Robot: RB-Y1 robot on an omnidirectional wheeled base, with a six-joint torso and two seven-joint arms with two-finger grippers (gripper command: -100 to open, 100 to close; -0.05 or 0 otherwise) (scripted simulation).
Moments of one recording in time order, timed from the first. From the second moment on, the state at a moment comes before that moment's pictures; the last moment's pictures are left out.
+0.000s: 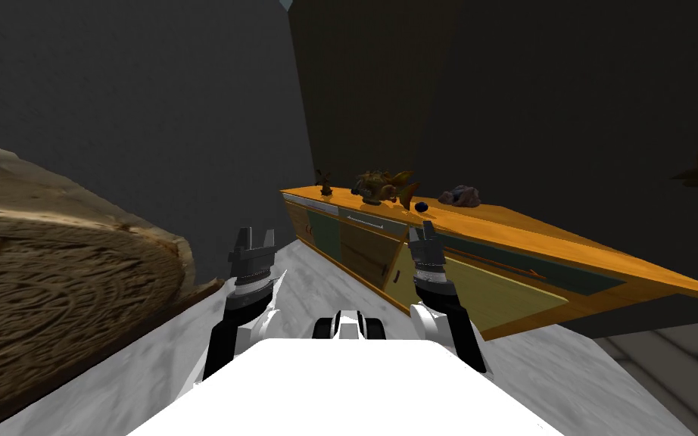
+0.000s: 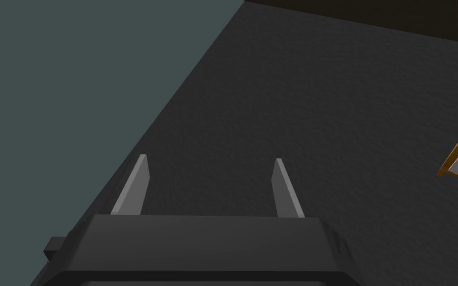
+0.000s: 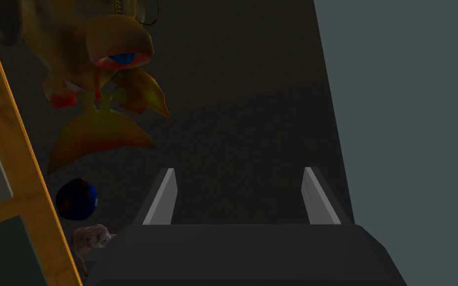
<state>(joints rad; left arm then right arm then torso) 0.53 0.05 0.01 -2.31 0.11 -0.63 -0.03 0.48 -0.04 0.05 -2.36 0.01 -0.39 0.05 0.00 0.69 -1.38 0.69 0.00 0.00</state>
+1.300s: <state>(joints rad) 0.53 0.05 0.01 -2.31 0.11 -0.63 -0.03 0.39 -0.34 0.08 -2.19 0.09 -0.39 0.34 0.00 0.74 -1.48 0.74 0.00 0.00</state>
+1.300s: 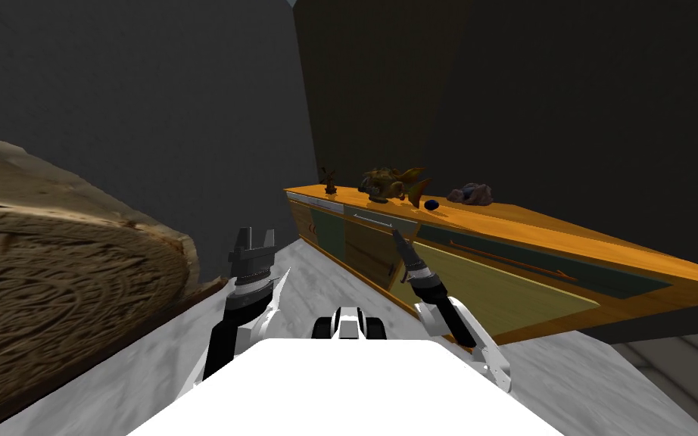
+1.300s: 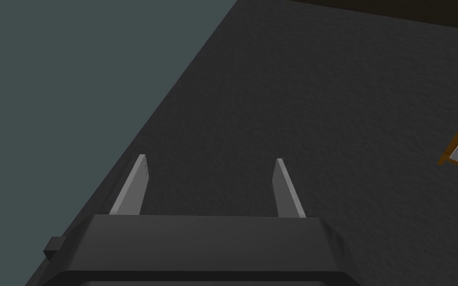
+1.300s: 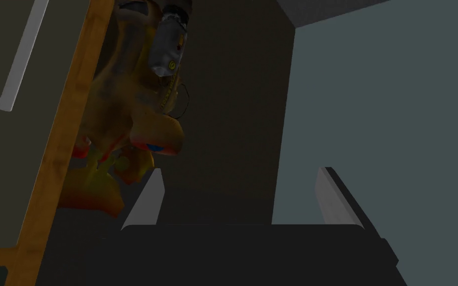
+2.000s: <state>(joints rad) 0.53 0.05 0.01 -2.31 0.11 -0.63 -0.03 0.33 -0.50 0.10 -2.10 0.13 -0.39 0.53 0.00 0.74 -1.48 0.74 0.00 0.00</state>
